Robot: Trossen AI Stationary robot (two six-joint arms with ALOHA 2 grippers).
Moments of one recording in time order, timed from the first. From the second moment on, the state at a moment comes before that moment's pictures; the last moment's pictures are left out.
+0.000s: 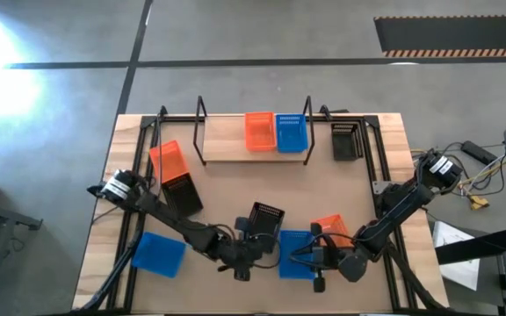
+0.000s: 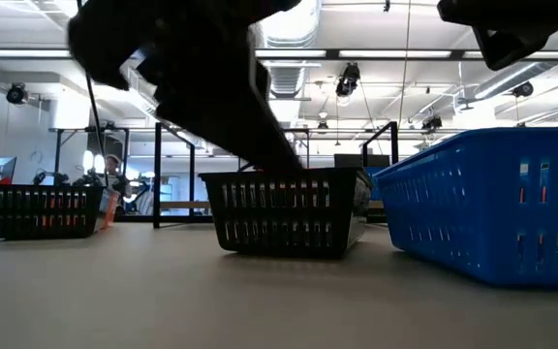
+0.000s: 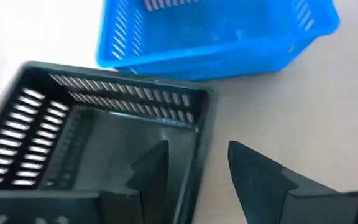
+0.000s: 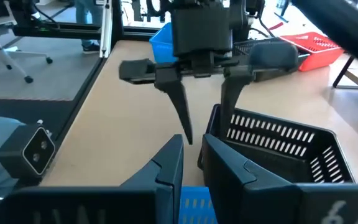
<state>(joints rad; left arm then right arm) -0.49 1.93 1.26 -0.21 -0.40 -0.22 0.79 1.60 0.73 0.44 0.73 0.27</state>
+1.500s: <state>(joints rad) 0.37 1.35 0.93 -0.35 -0.15 0.39 0.79 1.68 0.70 0.43 0.73 0.32</state>
